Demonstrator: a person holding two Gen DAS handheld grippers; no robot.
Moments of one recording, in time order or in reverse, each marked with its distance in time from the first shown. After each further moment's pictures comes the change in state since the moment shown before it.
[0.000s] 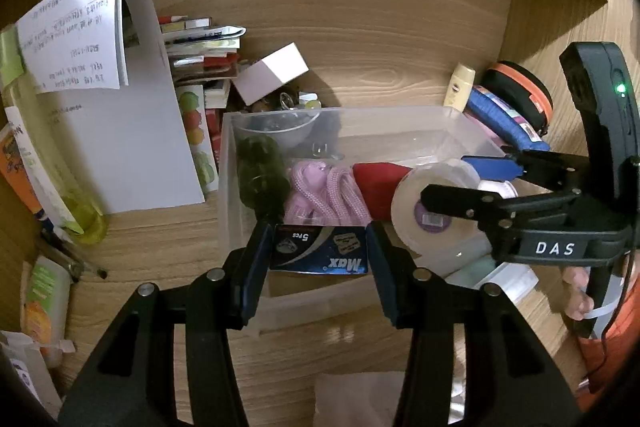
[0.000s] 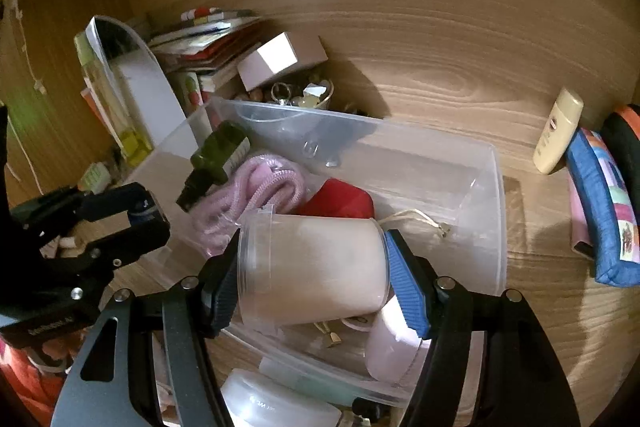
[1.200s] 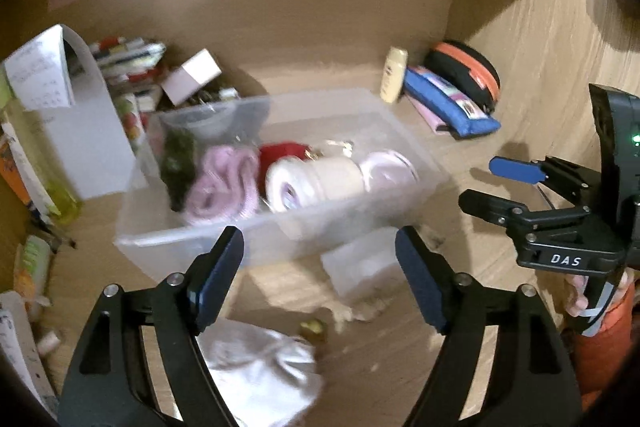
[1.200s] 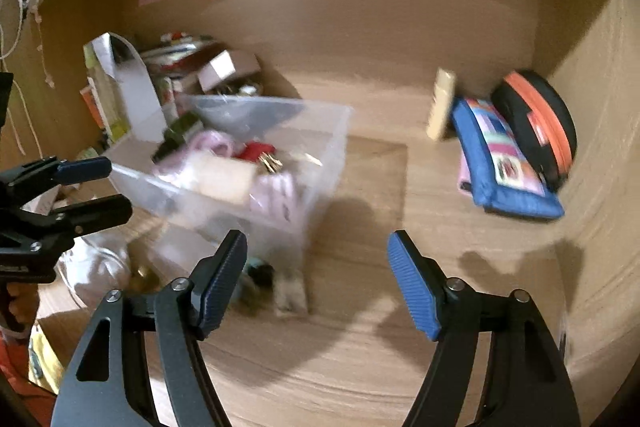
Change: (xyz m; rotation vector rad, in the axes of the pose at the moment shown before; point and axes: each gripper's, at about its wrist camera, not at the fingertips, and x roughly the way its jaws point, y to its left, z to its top) left arm -0.028 -0.094 -0.011 0.042 0.049 -0.042; right arm -0.092 -0.068 -0.080 0.034 -0.082 -0.114
